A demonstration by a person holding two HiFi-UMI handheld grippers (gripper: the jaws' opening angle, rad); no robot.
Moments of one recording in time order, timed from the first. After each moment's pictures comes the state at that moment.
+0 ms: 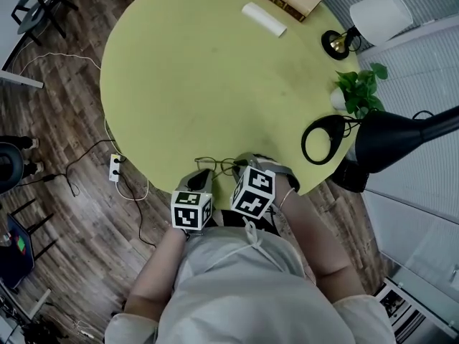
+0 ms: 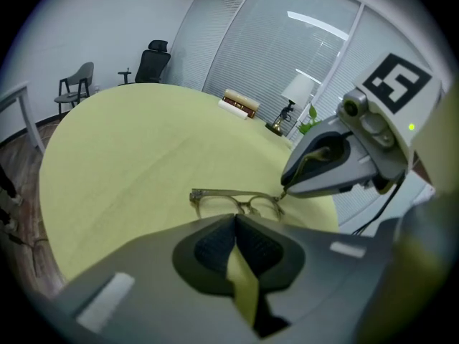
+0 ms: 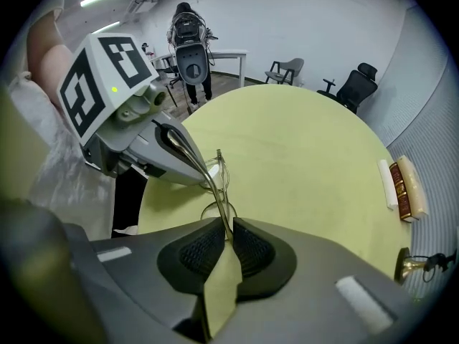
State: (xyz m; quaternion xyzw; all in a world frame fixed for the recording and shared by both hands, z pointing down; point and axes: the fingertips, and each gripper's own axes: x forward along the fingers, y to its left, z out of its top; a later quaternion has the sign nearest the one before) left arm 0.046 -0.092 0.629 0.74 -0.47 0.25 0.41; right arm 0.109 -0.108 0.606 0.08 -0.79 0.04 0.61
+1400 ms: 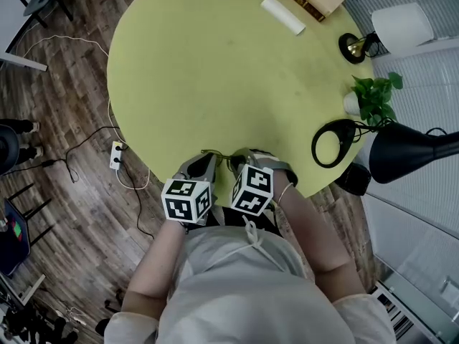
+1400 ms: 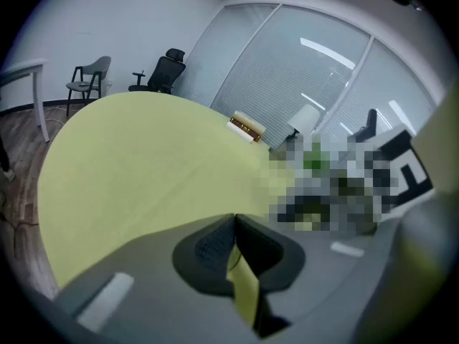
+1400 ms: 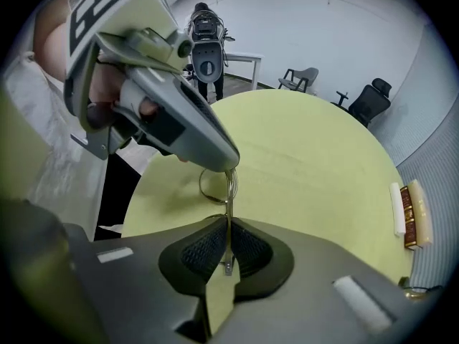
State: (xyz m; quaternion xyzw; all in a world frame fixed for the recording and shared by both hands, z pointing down) left arm 0.023 -0.132 0.597 0.75 -0.49 0.16 0.42; right arm 0.074 -0.113 0.628 0.05 -0.80 -0.01 0.60
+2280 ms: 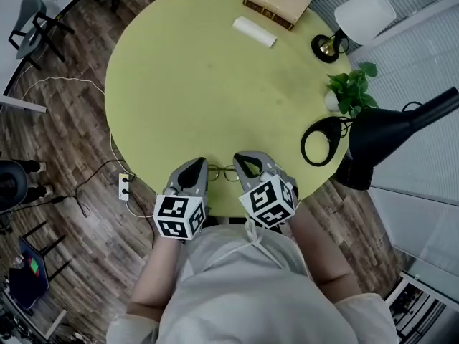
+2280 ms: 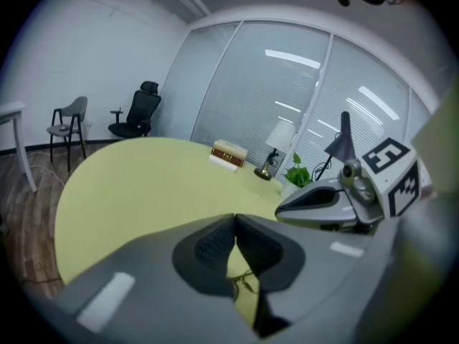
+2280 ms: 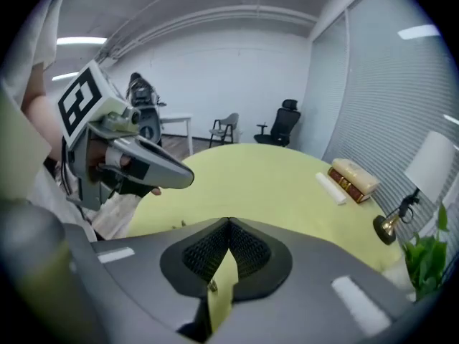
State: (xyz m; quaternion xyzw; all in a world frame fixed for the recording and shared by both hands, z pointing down) left arm 0.016 -0.161 0.507 0.80 -0.49 0.15 0.30; right arm 0.093 -0.163 0.518 0.31 -0.86 0.08 0.39
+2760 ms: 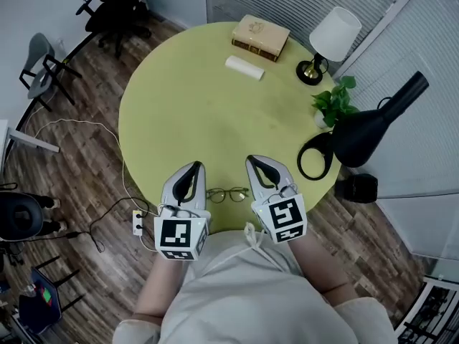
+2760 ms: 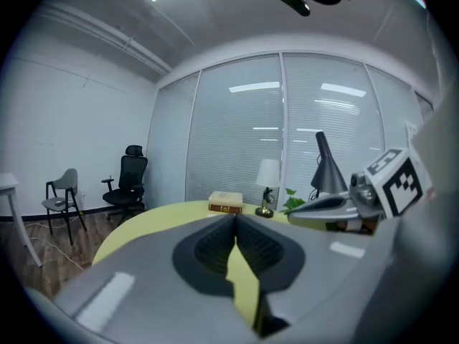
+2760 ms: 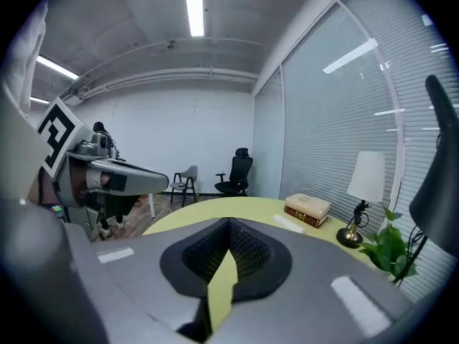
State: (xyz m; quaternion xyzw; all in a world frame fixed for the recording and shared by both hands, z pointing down) left arm 0.012 -0.183 0.354 0.84 -0.52 0.10 0.09; right arm 0.123 -0.187 0.383 0.50 -0.85 0.07 0.17
